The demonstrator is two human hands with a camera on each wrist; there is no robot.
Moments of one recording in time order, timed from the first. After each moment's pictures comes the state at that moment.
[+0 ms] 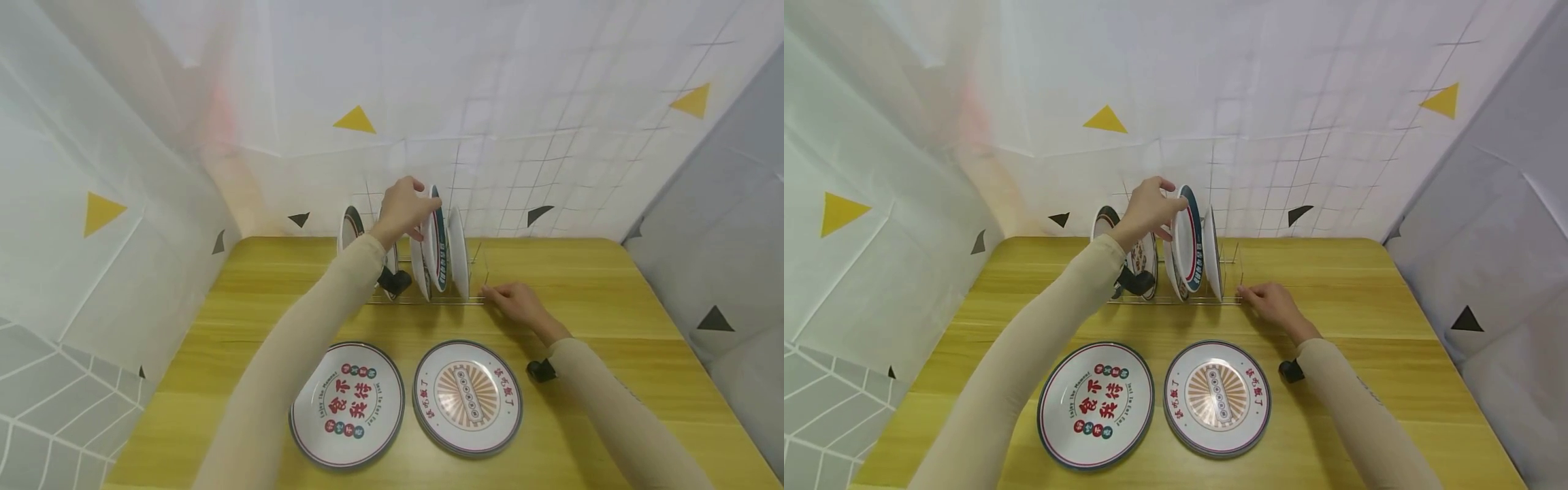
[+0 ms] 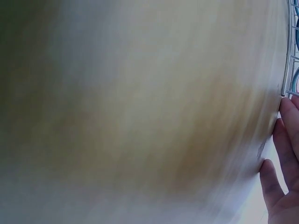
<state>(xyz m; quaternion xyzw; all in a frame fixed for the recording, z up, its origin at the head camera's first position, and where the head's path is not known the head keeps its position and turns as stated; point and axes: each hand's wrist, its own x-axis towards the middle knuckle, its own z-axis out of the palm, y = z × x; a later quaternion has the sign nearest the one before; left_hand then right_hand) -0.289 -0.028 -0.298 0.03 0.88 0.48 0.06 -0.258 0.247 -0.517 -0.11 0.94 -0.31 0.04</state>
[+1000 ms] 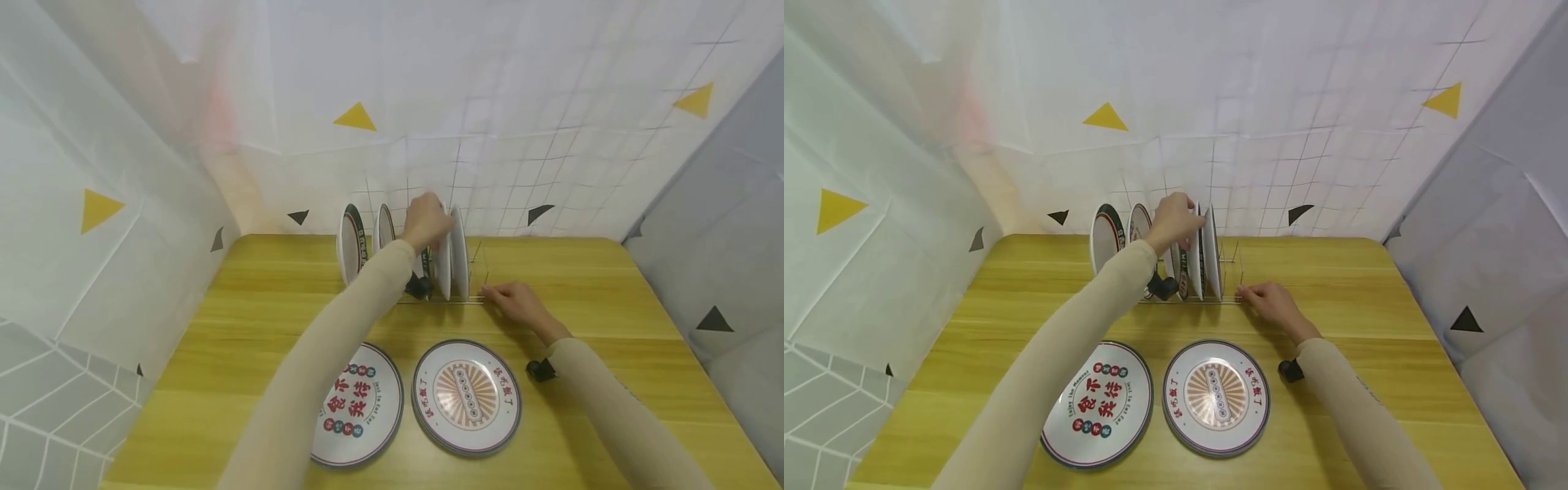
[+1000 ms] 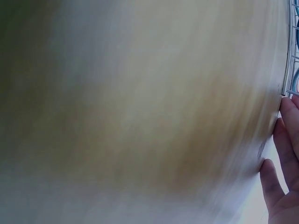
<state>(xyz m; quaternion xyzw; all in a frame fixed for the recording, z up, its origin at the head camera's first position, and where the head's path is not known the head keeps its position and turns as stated) -0.296 0.008 -0.324 0.03 0.89 0.44 0.09 -0.259 0.248 -0.519 -0.10 0.94 -0.31 0.06</state>
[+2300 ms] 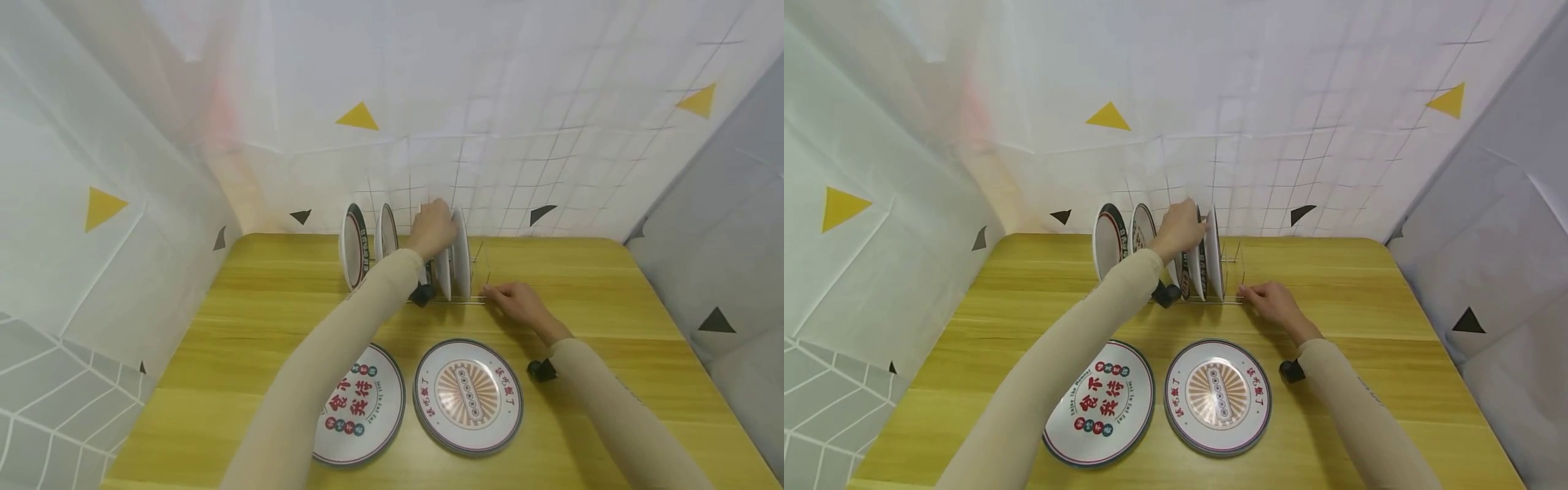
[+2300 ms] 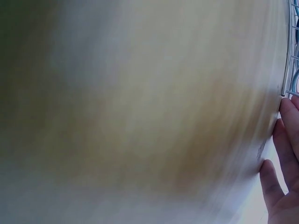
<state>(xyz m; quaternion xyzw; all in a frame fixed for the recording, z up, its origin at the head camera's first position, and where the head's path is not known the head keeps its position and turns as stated) -0.282 0.013 -0.331 0.09 0.93 0.36 0.05 -0.259 0.245 -0.518 -0.09 0.94 -0.31 0.06</state>
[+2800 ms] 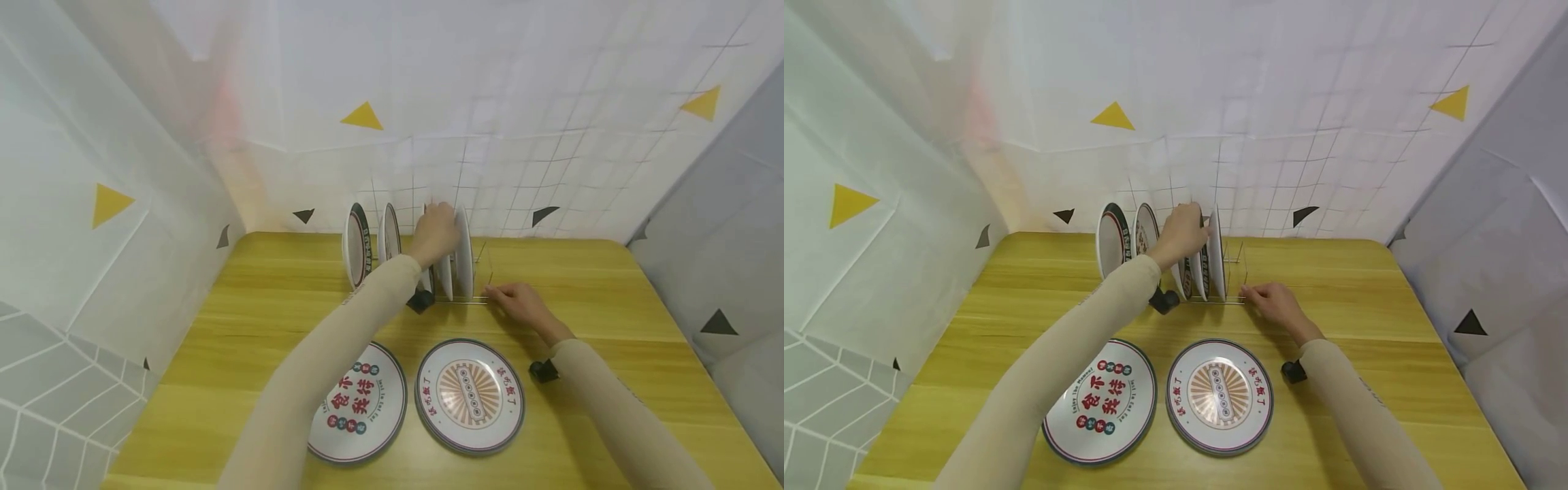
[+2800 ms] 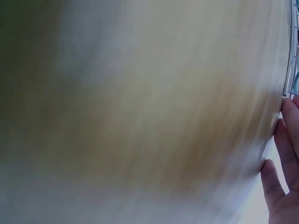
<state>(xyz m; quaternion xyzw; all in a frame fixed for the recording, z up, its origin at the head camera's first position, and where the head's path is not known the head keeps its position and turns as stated) -0.273 0.009 -0.331 0.13 0.94 0.32 0.02 -0.260 0.245 -0.520 -0.09 0.95 -0.31 0.06</state>
